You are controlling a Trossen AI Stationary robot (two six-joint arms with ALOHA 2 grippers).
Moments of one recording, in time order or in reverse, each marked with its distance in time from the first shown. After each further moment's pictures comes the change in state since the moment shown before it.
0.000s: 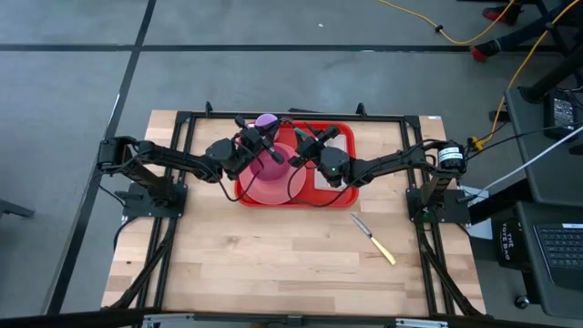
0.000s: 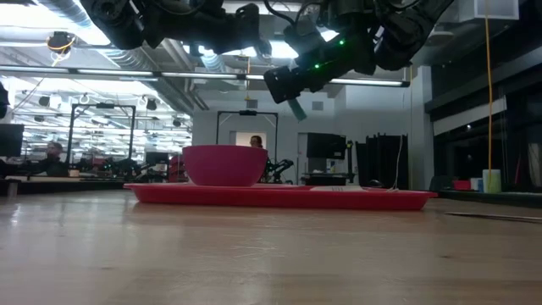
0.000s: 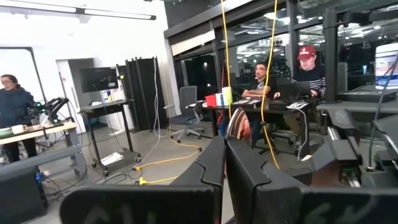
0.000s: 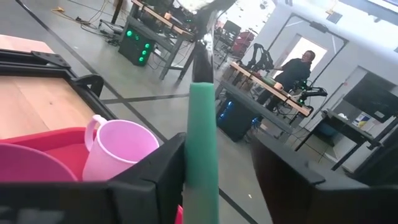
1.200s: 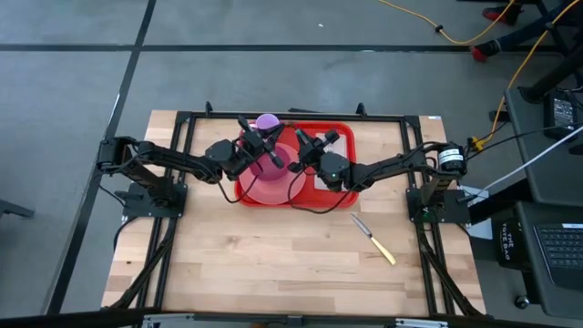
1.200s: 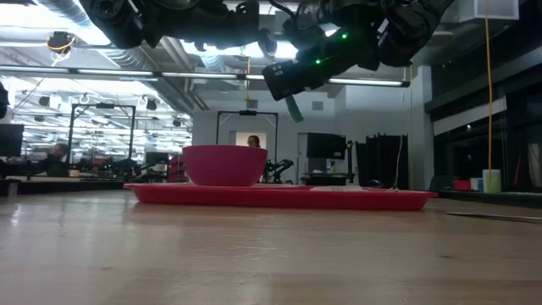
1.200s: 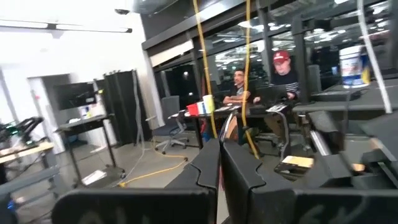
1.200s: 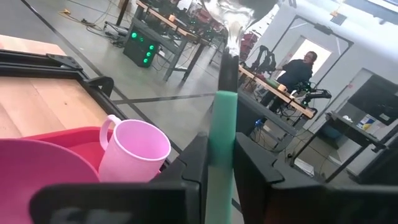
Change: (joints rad) left arm -0.016 0.000 0.000 0.002 0.077 0.053; right arm 0.052 0.000 0.000 -0.004 0.025 0.002
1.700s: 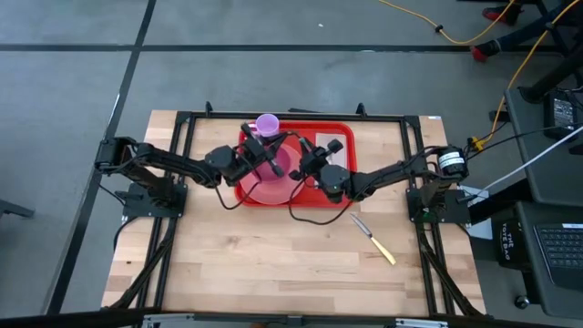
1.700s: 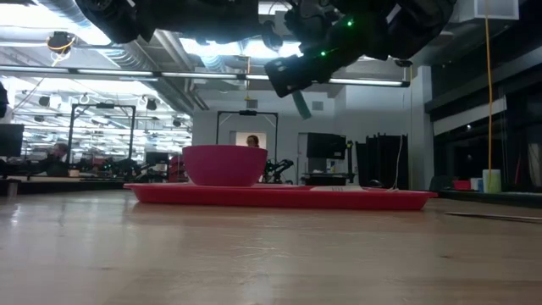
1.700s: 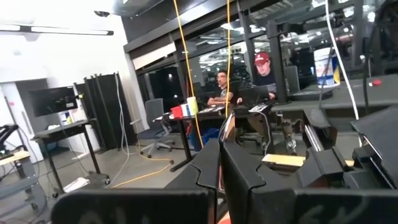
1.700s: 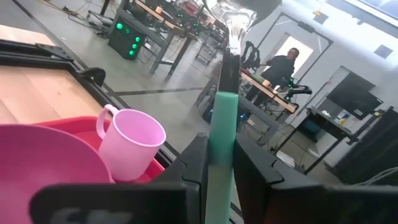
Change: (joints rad) left arm -0.065 -0.007 0.000 -0.022 0.013 0.006; right arm 0.093 0.000 0.000 -0.002 0.153 -0.029
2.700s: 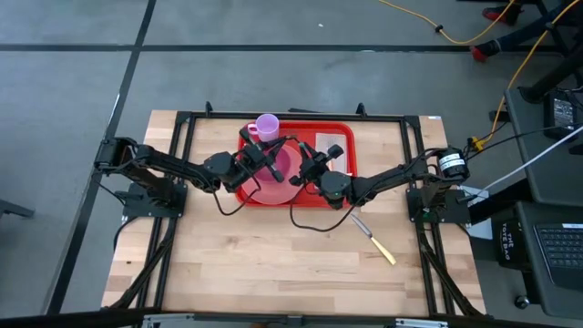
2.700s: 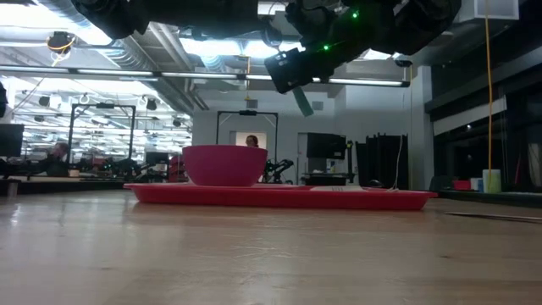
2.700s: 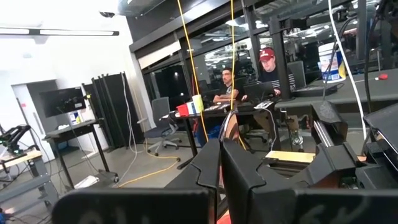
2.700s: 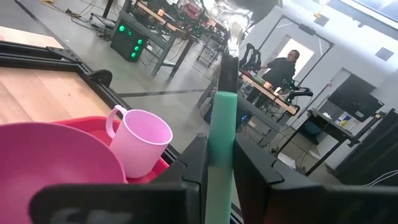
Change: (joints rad) left arm -0.061 0.002 0.001 0.012 -0.094 0.048; right arm 0.051 0.000 0.000 0.001 0.046 0.001
